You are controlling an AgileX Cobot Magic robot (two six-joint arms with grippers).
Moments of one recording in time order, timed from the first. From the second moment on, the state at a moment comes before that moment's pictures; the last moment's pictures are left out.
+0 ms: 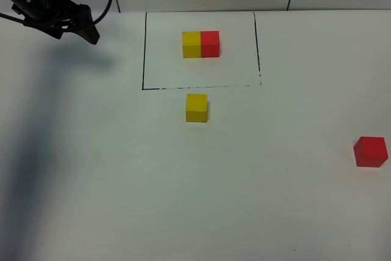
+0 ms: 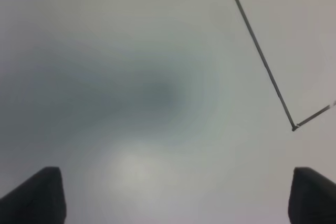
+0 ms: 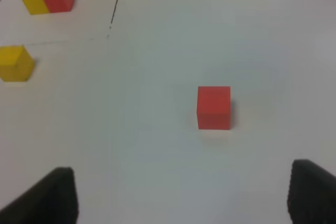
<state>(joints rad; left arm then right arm) 0.03 2.36 -2.15 -0.35 1.19 0.52 0.06 0.00 -0.49 0.07 1.05 0.07</state>
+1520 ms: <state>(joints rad) 0.03 0.97 -1.04 -0.06 1.08 0.13 0.06 0.00 -0.49 0.10 1.05 0.07</state>
